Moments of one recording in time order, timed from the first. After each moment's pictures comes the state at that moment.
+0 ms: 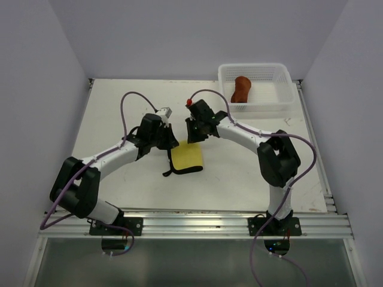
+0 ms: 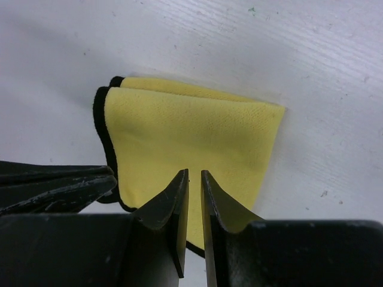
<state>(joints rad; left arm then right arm) -0.47 1.47 0.85 -0.07 0.20 -0.48 0.69 1.92 1.49 -0.51 -0.06 0.45</state>
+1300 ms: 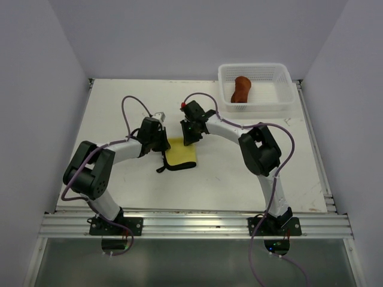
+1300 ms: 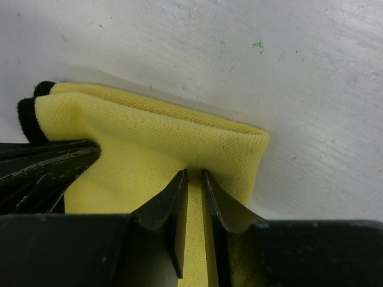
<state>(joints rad) -0.39 1.68 0.82 0.04 0.11 -0.46 0.68 2.18 1.67 -0.53 -0.10 0.43</state>
